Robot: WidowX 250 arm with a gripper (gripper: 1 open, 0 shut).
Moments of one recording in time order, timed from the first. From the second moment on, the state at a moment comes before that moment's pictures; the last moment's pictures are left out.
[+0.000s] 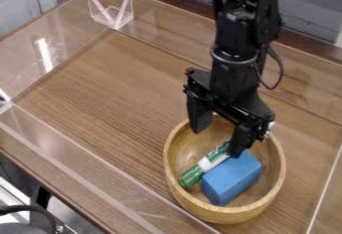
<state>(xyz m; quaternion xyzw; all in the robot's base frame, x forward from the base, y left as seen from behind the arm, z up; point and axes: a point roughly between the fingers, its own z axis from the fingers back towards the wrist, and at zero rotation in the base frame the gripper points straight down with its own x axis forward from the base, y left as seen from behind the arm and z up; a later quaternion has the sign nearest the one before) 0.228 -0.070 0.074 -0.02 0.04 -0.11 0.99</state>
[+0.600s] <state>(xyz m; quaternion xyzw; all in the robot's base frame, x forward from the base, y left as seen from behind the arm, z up) 0.224 -0.076 0.068 -0.03 0.04 -0.13 0.99</state>
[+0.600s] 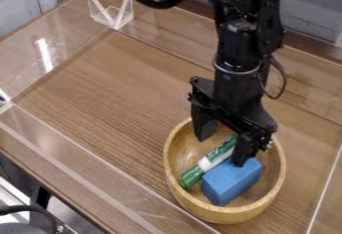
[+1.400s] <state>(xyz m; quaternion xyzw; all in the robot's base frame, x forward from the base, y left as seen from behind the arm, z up) 0.223 -0.082 0.063 -0.05 0.03 -0.15 0.99</state>
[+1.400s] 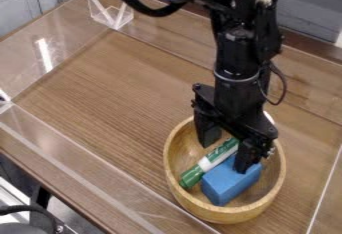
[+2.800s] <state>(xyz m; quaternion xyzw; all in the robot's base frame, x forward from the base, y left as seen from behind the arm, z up) 0.227 -0.085 0.045 -0.06 0.01 -0.15 0.99</state>
